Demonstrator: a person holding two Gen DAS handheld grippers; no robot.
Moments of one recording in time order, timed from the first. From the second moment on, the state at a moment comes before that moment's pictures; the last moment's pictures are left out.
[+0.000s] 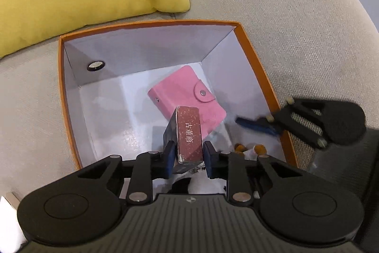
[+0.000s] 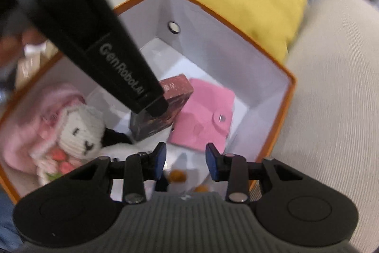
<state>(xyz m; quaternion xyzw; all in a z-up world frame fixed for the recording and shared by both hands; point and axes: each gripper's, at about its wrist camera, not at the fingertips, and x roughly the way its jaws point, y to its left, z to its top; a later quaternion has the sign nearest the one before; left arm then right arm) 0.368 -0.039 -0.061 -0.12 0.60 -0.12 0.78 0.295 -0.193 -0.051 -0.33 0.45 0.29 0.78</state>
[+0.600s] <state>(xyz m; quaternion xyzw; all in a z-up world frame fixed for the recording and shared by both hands) 0.377 -0.018 -0.064 -0.16 0.59 -0.12 0.78 0.312 -0.171 -0.110 -0.52 0.39 0.32 0.69</state>
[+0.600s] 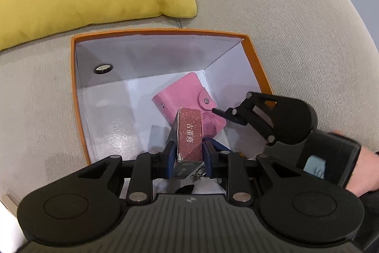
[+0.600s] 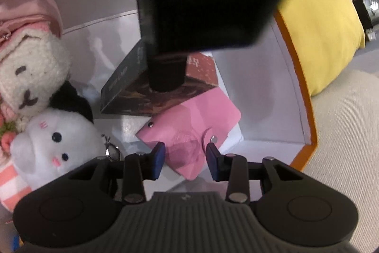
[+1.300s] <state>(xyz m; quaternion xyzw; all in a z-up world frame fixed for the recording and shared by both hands) 0.369 -0.015 -0.061 -0.15 0.59 -0.14 0.78 0.299 -0.182 -0.090 -0.62 0.31 0.40 0.60</state>
